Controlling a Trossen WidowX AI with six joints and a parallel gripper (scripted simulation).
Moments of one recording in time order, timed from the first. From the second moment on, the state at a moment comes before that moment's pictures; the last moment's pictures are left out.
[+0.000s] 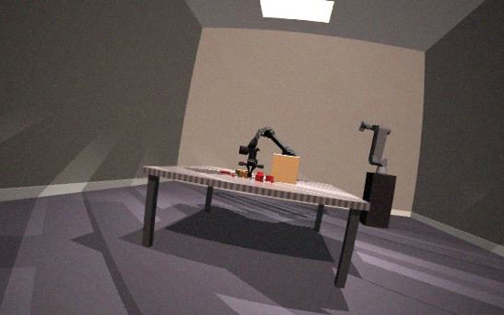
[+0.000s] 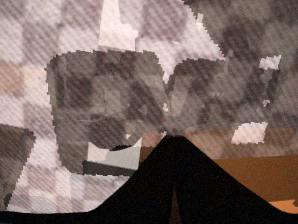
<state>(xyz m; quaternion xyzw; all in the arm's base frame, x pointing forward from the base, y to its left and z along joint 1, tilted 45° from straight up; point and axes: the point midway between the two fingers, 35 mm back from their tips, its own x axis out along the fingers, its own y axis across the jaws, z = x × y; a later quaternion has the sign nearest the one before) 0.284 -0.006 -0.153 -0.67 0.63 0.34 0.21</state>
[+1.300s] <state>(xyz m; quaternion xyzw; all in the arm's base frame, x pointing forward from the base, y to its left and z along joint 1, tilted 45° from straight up) 0.292 -0.023 -0.136 -0.67 0.63 0.34 0.21</state>
